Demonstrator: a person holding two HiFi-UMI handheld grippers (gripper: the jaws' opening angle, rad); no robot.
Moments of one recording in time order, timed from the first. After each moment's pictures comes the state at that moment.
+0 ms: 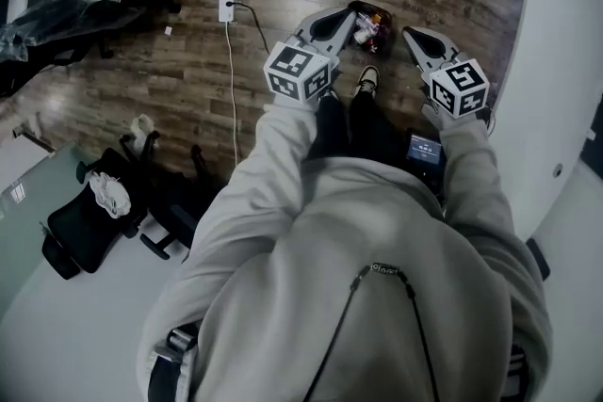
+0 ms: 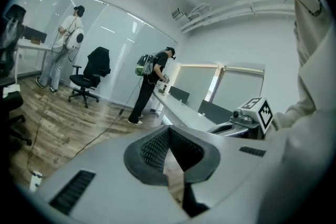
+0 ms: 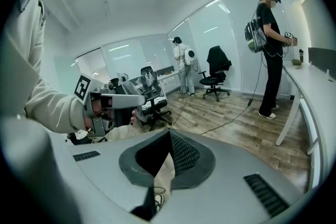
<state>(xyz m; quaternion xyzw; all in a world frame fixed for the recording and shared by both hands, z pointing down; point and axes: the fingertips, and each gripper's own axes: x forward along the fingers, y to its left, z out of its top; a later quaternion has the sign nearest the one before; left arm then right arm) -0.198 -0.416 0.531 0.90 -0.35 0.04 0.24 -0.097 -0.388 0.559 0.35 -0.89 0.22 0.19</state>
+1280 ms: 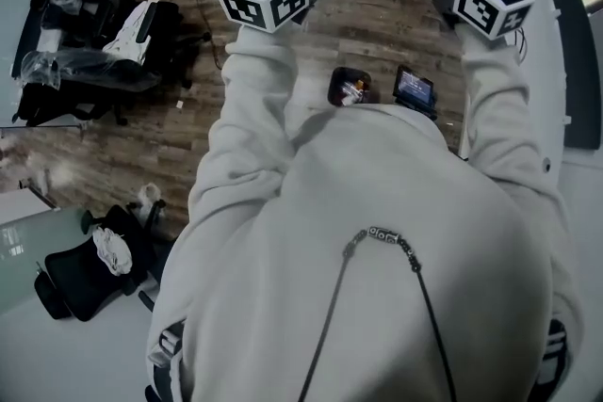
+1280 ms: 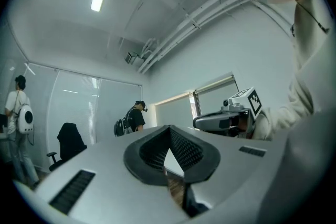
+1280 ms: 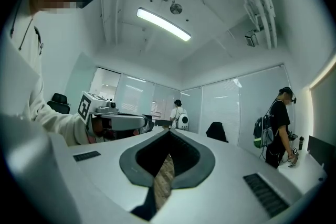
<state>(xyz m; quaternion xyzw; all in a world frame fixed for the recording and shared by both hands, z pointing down) -0.159 -0.456 0.143 0.95 -0.30 -0.05 -0.07 -0.073 -0.444 0.140 0.39 -0.92 -0.08 0.00</state>
